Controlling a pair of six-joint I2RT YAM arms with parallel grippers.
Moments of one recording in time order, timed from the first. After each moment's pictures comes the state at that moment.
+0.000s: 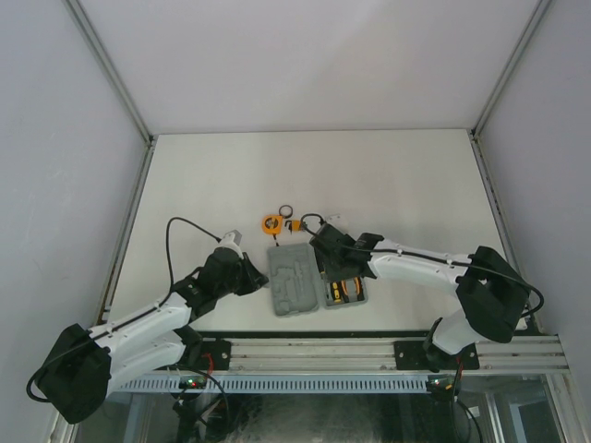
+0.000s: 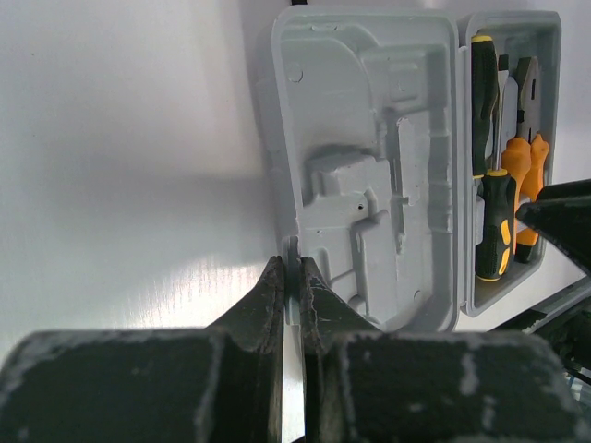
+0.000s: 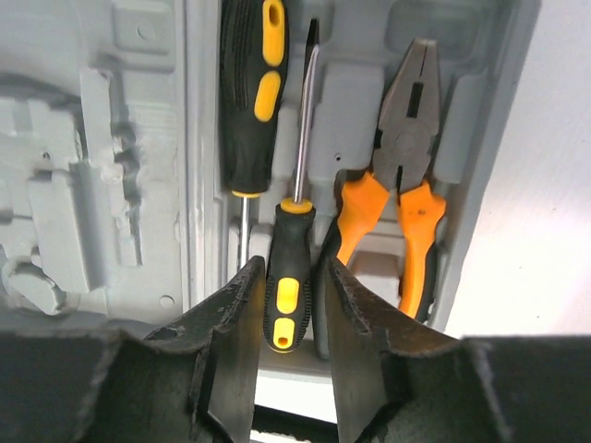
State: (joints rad) left arm -0.65 0.92 0.28 -0.06 0.00 -0.85; right arm 0.94 1.51 0.93 -0.60 0.25 0.65
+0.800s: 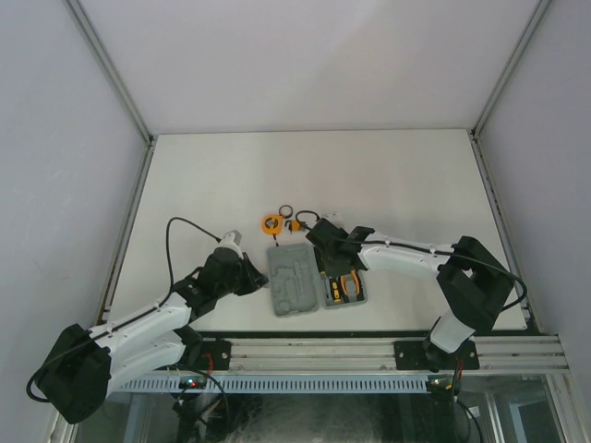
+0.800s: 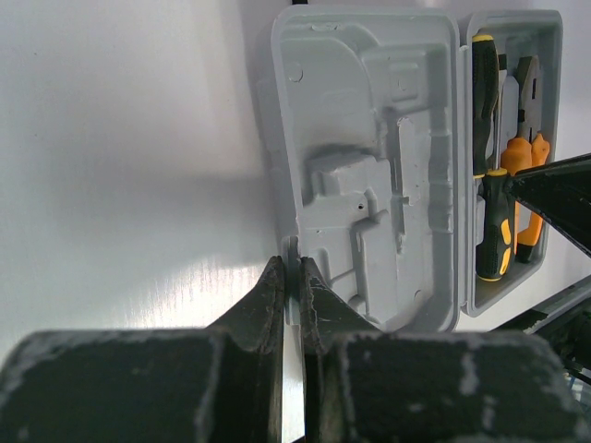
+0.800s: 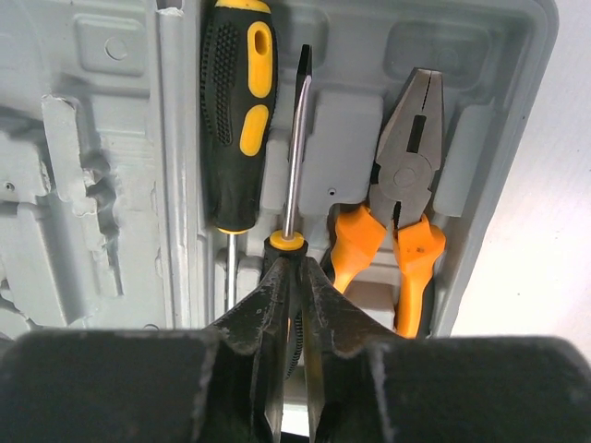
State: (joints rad) left arm -0.65 0.92 0.28 -0.07 0.00 -0.85; right arm 0.90 1.61 0.99 -0.59 0.23 0.61
